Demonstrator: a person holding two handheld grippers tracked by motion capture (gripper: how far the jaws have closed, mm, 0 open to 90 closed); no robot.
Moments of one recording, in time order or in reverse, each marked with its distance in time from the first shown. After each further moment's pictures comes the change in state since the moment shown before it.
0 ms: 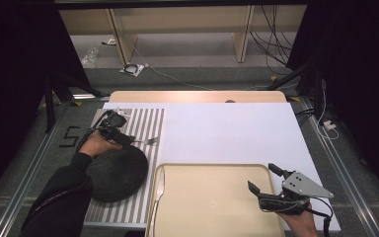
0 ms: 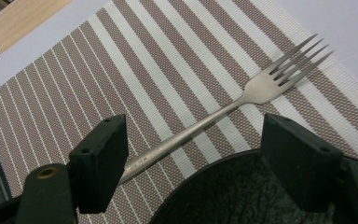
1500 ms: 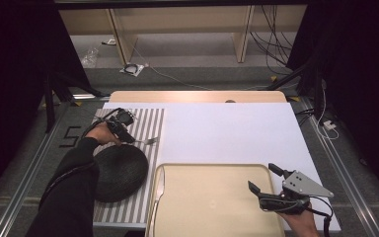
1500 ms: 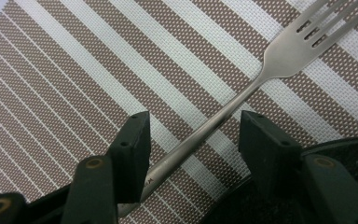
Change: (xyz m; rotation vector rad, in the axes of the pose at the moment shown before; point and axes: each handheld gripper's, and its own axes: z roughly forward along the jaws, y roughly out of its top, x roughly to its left) left arm 0.016 0.016 0.044 0.207 -0.134 0.203; right arm -0.002 -0.001 0.001 -0.003 0.006 0.000
